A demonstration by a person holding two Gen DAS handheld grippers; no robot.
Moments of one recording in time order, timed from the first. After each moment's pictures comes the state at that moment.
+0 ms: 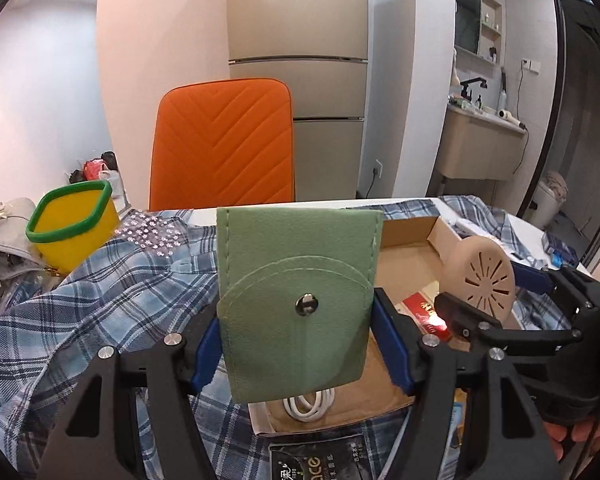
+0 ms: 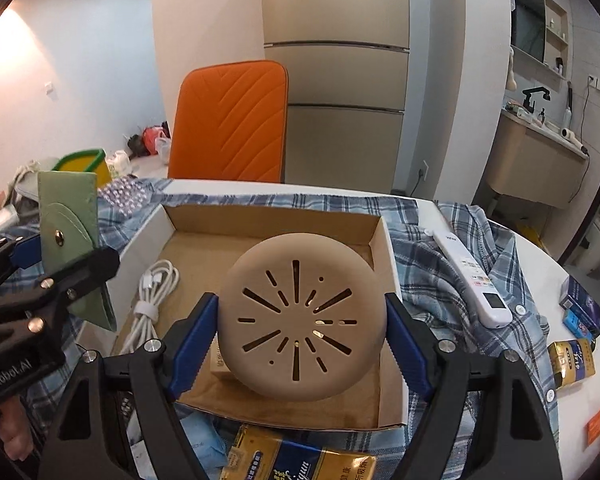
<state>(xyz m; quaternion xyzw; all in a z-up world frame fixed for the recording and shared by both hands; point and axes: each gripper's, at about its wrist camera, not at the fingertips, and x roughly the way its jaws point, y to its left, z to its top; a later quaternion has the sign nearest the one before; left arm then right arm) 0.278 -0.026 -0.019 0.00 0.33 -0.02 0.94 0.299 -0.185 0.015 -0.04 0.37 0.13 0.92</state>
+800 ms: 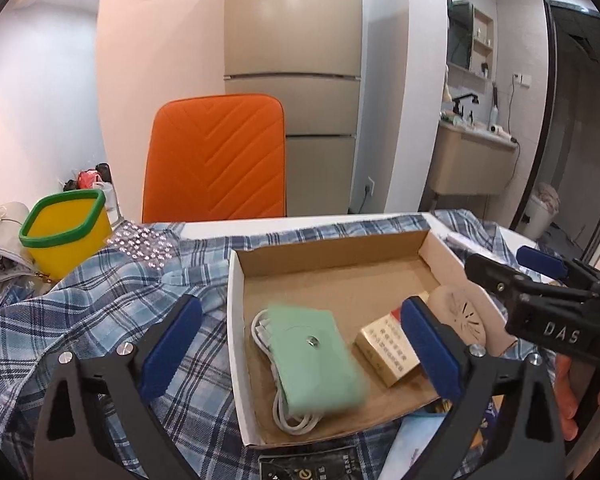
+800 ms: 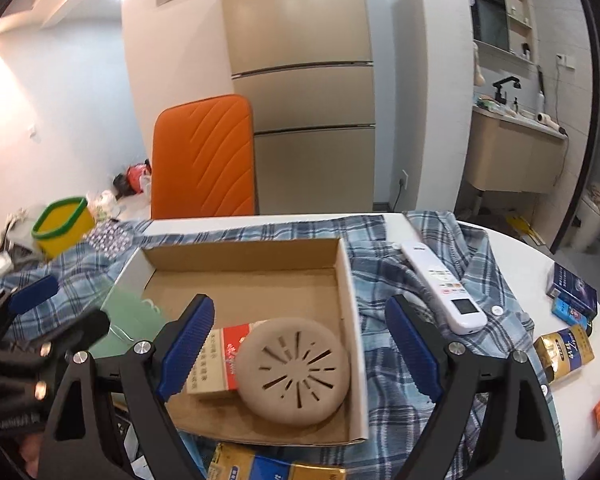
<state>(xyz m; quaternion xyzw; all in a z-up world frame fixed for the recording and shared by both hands) 0.270 -0.026 -0.018 -0.01 0.29 -0.03 0.96 0.300 -0.222 0.032 0.02 0.33 0.09 0.94</state>
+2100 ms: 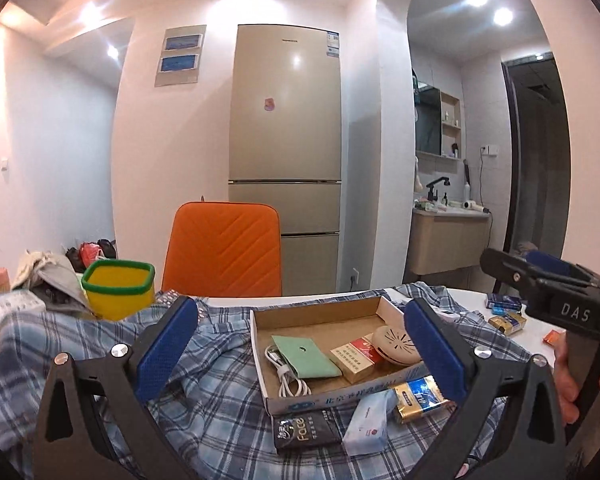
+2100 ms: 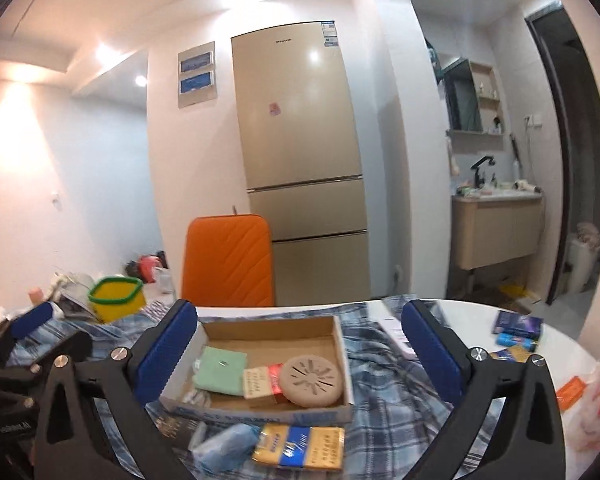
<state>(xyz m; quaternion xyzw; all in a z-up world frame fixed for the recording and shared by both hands) 0.121 -0.015 0.026 -0.02 0.11 -0.05 0.99 0.135 -0.244 0.112 0.04 0.14 0.08 0.99</state>
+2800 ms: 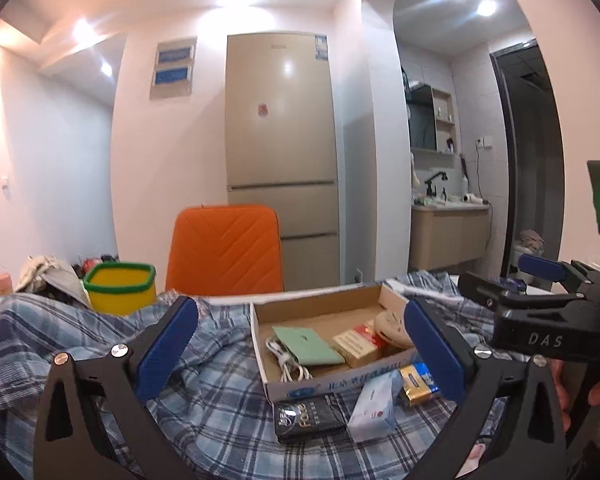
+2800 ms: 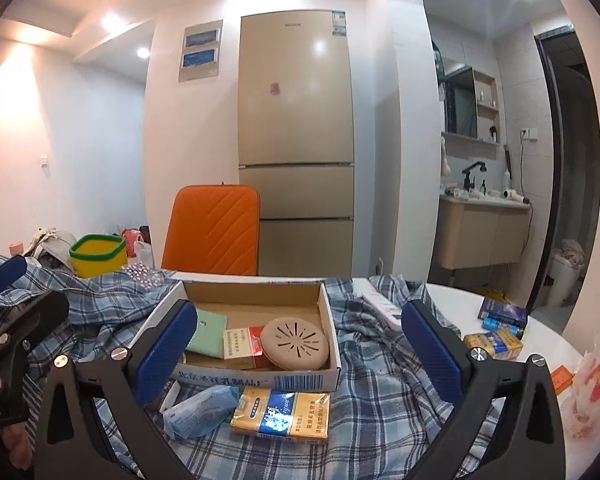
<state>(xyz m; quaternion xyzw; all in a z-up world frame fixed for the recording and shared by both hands) 0.110 -0.026 0.001 0.01 0.10 -0.04 0.99 0.131 -0.227 0.074 -0.01 0.16 0.06 0.99</state>
